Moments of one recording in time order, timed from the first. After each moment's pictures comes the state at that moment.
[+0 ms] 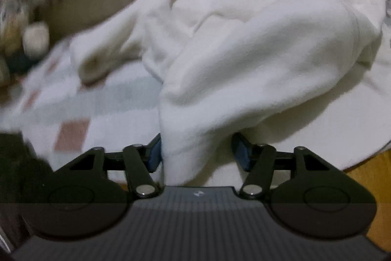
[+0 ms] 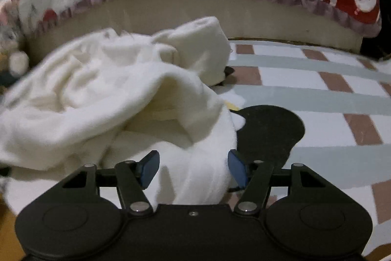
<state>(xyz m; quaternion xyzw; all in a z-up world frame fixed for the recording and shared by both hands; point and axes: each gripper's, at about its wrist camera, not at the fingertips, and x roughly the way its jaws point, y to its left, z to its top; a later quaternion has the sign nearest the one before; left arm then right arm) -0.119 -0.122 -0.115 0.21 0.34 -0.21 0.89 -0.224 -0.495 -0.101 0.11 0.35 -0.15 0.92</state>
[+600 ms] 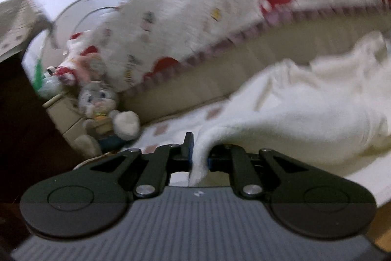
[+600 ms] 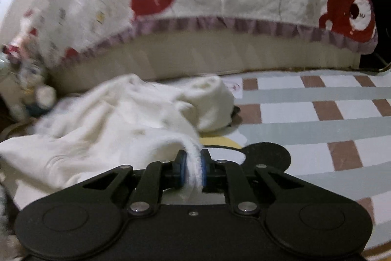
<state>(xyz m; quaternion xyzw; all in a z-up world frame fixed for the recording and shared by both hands) -0.173 -0.076 0.037 0.24 0.14 -0.09 0.96 -0.287 -0.521 0.016 0.18 0.30 -0.09 0.93</state>
